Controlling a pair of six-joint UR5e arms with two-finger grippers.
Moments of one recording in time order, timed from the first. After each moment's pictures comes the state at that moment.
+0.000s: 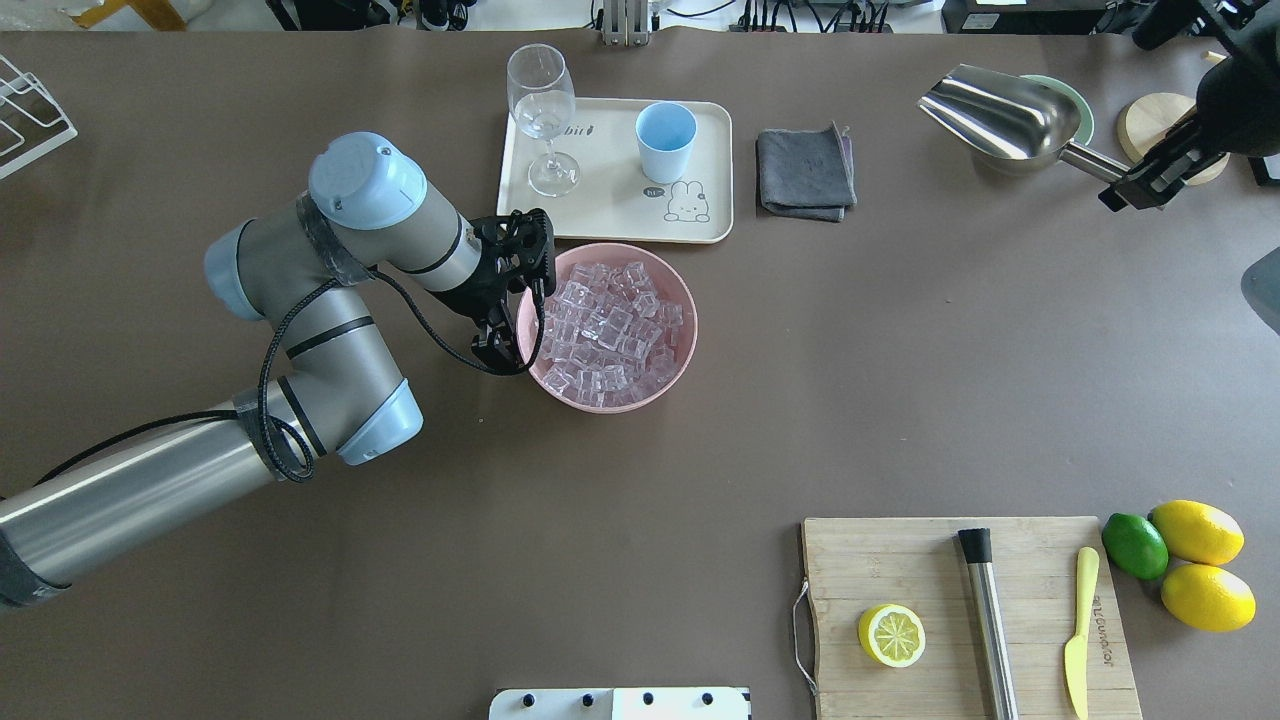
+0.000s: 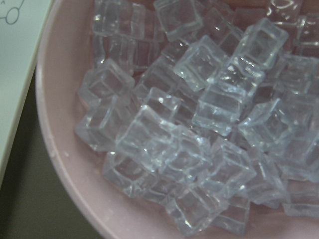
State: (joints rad) left arm -0.67 -2.25 -1.35 -2.09 -2.12 0.27; right arm 1.17 -1.30 2.06 -1.79 2.22 -0.07
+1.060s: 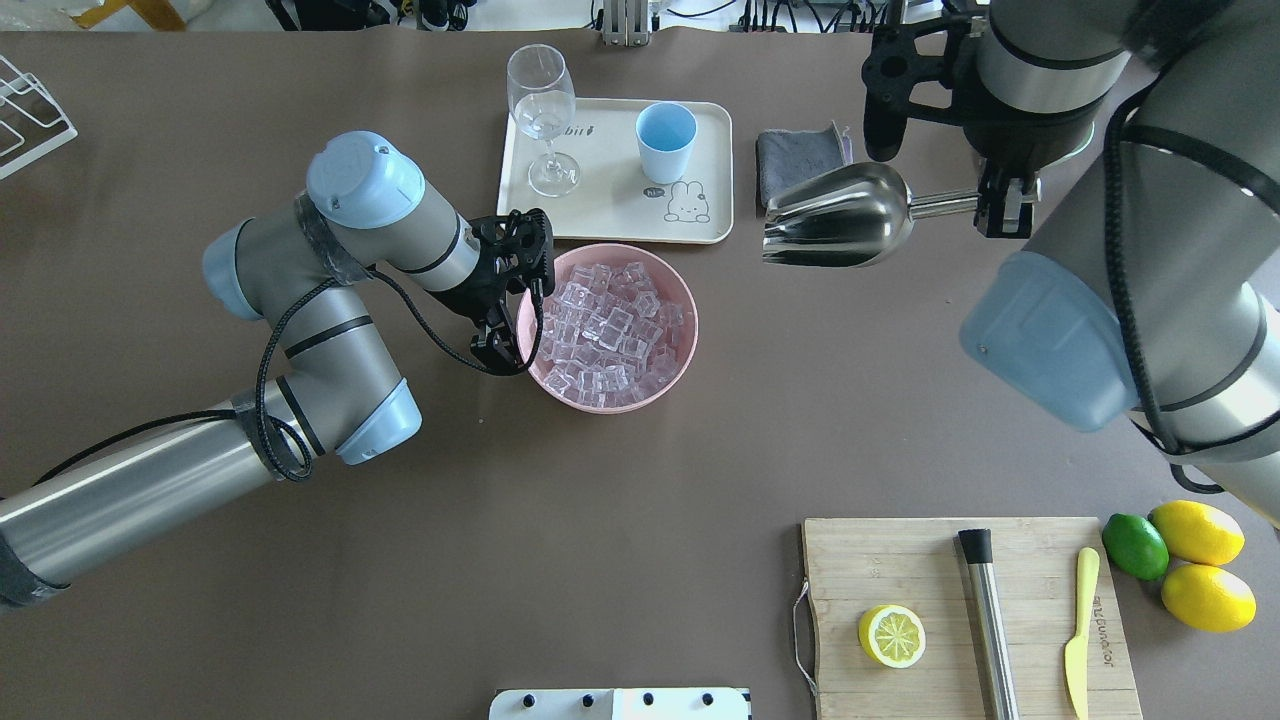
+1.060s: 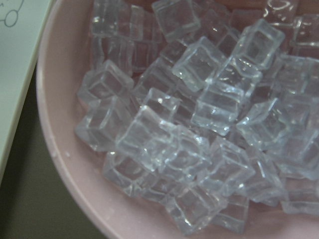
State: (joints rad) left arm -0.67 -2.25 -1.35 -2.10 -2.12 0.27; right arm 0.89 -0.84 2.08 -2.42 1.88 -0.60
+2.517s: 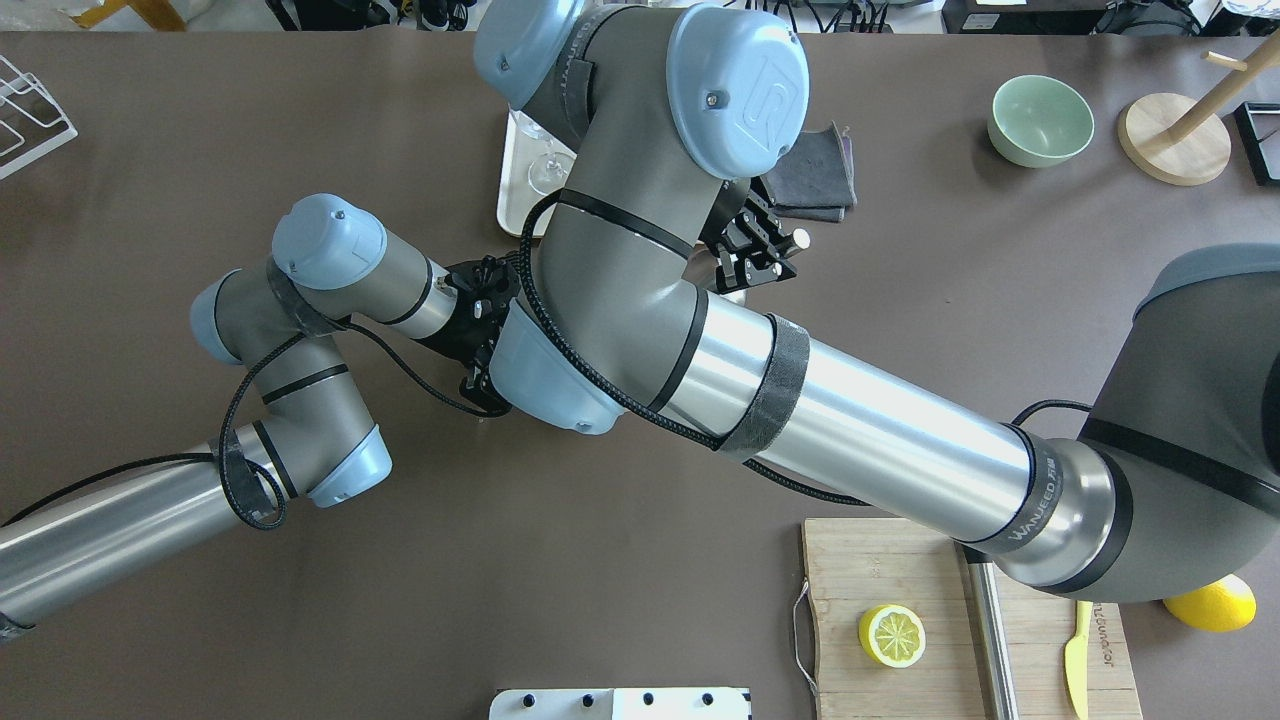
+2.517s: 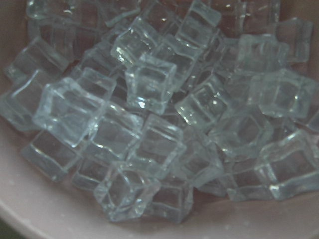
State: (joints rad) left arm -0.63 -2.16 -1.35 -2.33 -2.13 0.18; right arm 0.62 -0.43 1.47 -2.55 1.67 -0.58
